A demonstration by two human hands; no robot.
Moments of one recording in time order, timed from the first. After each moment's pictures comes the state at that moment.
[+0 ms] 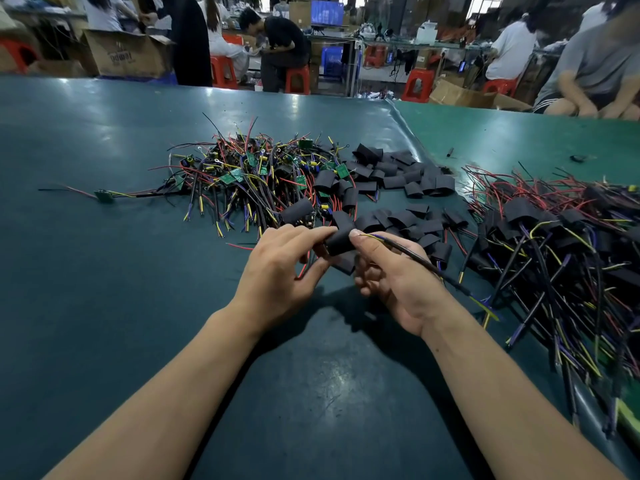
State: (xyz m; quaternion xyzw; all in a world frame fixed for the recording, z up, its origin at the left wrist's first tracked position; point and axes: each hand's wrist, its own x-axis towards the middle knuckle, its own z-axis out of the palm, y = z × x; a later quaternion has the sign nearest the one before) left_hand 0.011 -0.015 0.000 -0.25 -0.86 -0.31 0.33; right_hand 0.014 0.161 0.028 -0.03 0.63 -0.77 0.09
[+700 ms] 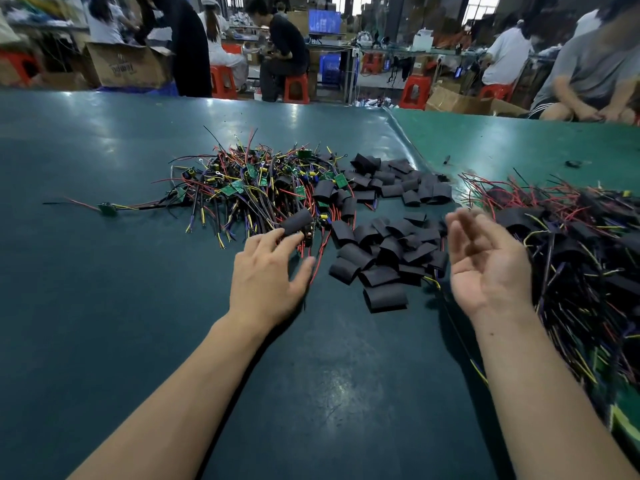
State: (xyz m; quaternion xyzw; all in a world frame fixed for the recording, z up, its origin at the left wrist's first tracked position) left_hand -0.003 -0.022 -0.011 -0.02 -0.95 -0.21 0.22; right_hand -0.007 0.230 0.047 0.09 0.33 -0.92 -0.16
